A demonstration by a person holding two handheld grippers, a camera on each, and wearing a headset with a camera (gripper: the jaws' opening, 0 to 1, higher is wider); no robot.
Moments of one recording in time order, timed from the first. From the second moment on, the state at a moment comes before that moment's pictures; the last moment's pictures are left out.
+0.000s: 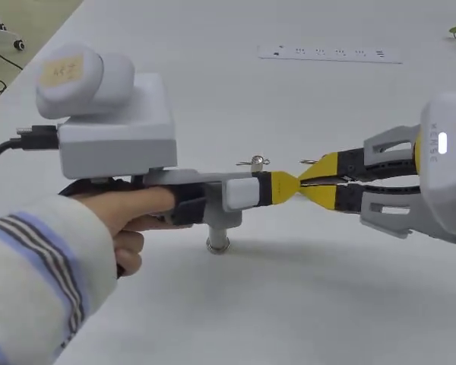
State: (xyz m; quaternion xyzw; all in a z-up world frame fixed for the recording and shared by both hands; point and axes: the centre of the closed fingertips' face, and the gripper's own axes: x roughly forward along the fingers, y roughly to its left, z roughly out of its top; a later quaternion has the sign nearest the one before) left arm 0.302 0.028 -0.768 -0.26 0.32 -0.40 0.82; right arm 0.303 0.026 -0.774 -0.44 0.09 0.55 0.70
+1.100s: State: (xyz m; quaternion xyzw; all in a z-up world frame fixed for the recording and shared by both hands) left arm 0.296 0.023 -0.772 -0.31 0.34 -0.39 0.80; right arm 0.296 0.025 -0.775 -0.46 0.08 0.55 0.69
